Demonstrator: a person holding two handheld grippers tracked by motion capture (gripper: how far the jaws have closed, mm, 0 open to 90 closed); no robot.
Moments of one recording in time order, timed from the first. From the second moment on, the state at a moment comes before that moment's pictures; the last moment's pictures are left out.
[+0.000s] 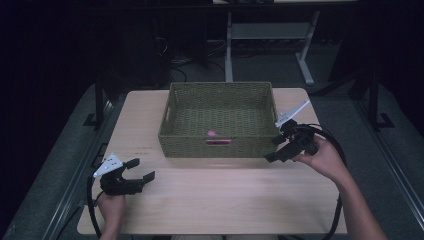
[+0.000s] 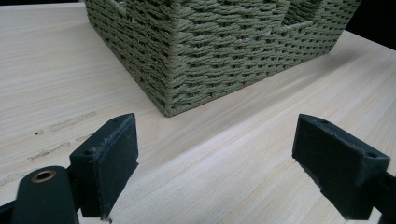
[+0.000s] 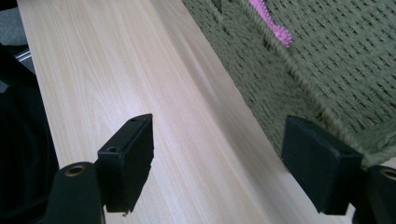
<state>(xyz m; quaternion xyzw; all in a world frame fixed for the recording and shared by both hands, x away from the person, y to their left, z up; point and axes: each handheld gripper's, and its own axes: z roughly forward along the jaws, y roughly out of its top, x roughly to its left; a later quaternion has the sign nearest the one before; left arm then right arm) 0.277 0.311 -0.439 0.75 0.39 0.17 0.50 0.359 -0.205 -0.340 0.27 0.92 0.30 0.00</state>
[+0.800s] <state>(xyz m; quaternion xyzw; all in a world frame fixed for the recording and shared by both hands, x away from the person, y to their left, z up) 0.277 0.311 -0.439 0.75 0.39 0.17 0.50 0.335 -0.217 -0.374 0.28 0.91 0.31 -0.01</state>
